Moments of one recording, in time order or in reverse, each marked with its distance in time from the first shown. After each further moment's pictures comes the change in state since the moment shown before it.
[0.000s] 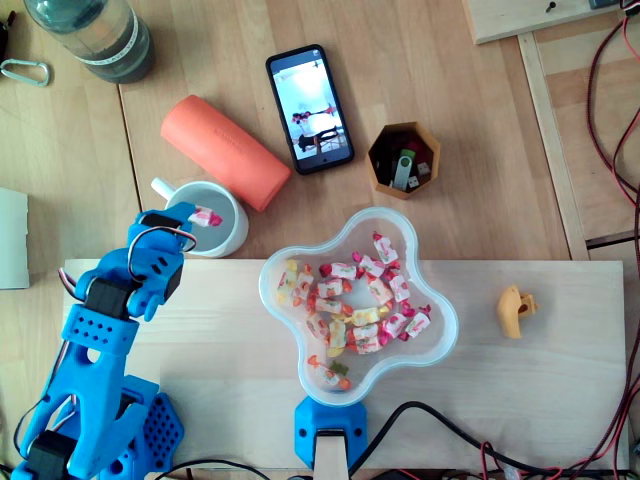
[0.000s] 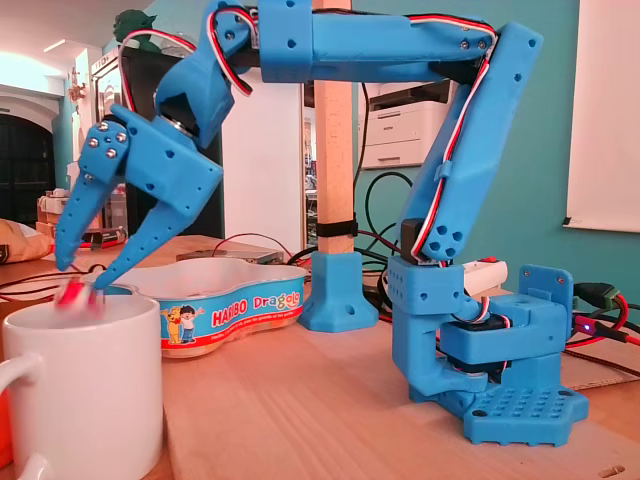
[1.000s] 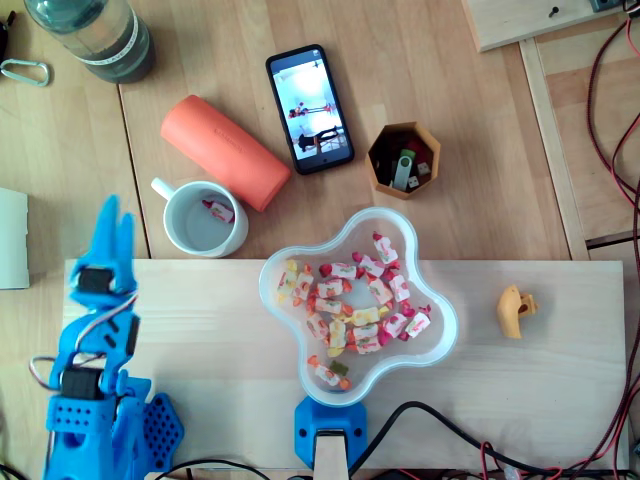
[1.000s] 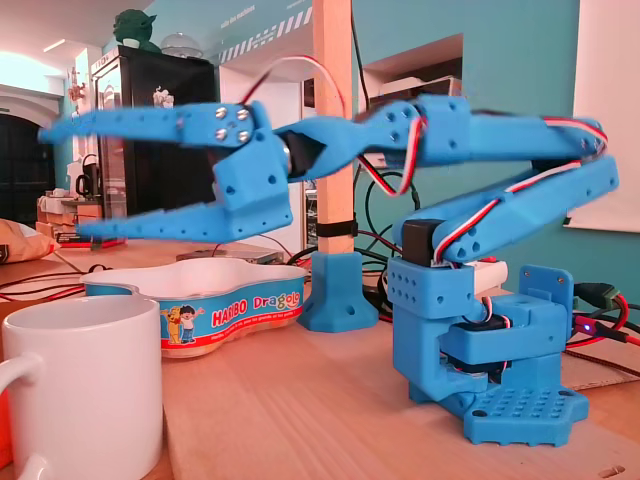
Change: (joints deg) arm -14.7 53.6 52.7 -46.8 0.0
